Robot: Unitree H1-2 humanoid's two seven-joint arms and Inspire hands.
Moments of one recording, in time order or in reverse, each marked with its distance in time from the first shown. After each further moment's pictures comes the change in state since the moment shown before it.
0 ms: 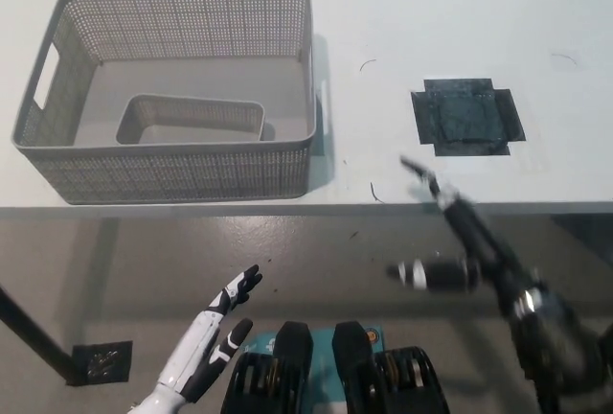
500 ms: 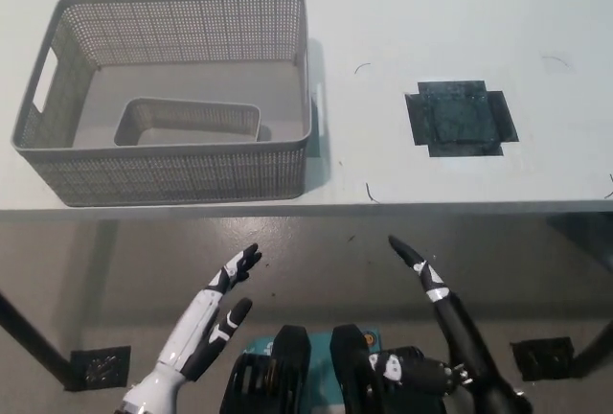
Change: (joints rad) left_arm -0.047 -0.004 0.016 0.001 -0.004 -0.001 0.002; right_arm 0.248 0.184 0.001 -0.122 0.139 -0.131 -0.070
